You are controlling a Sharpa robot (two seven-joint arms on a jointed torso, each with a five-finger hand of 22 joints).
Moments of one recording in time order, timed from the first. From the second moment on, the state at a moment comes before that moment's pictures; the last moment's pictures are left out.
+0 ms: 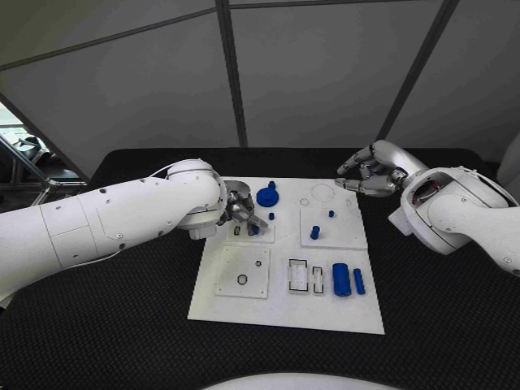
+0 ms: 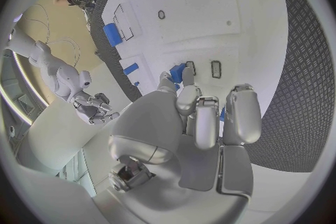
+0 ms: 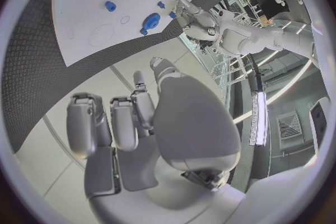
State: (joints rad) left arm 1.23 -0.67 0.01 1.41 -1.08 0.16 -0.59; left_hand 1.38 0.17 -0.17 0.21 0.05 0.89 0.05 0.67 0.58 1.31 -0.02 1.25 1.11 1.47 -0.07 1.52 1.31 0.06 1.38 0.04 1.41 1.26; right arm 1.21 -0.87 0.05 1.60 -1.21 -0.43 -0.25; right_hand 1.43 -0.14 0.13 0.26 0.43 0.96 0.15 0.22 0.07 1.39 0.06 1.33 1.31 1.46 -0.01 1.48 1.31 0.02 1.46 0.10 1.48 1.31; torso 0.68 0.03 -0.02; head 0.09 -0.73
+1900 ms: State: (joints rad) left arm 1.15 -0.76 0.01 1.54 -1.17 -0.06 -0.60; left_hand 1.23 -0.12 0.61 0.25 0.05 0.85 0.05 0.70 0.67 1.32 -0.02 1.24 1.11 1.47 -0.08 1.53 1.31 0.06 1.41 0.04 1.44 1.31; right arm 1.21 -0.87 0.05 1.60 -1.21 -0.42 -0.24; right_hand 1.42 -0.13 0.13 0.27 0.44 0.96 0.15 0.22 0.07 1.39 0.06 1.32 1.31 1.46 -0.01 1.47 1.31 0.02 1.45 0.10 1.47 1.31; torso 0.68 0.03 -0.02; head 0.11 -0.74
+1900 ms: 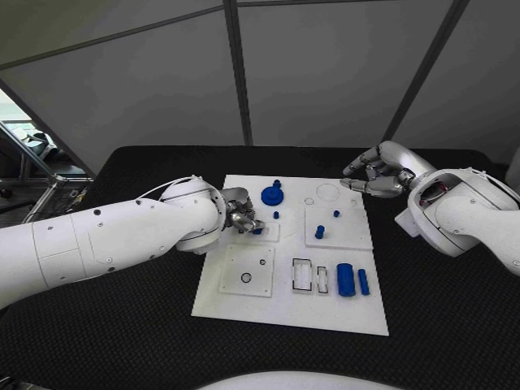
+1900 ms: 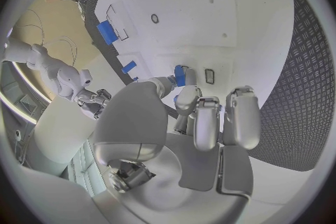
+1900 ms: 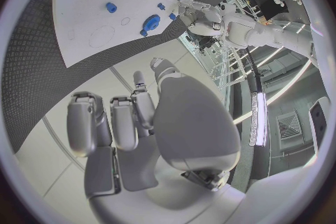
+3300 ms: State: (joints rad) left arm 1.15 -0.77 0.01 1.55 -1.23 -0.07 -0.62; left_hand 1.18 -0.15 0.67 0.22 0.05 0.86 0.05 0.71 0.68 1.33 -0.03 1.25 1.12 1.47 -0.08 1.53 1.31 0.06 1.43 0.03 1.45 1.31; right arm 1.21 -0.87 0.05 1.60 -1.21 -0.41 -0.23; right_hand 1.42 -0.13 0.13 0.27 0.44 0.96 0.15 0.22 0.07 1.39 0.06 1.32 1.31 1.46 -0.01 1.47 1.31 0.02 1.45 0.10 1.47 1.31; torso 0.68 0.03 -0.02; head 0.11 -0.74
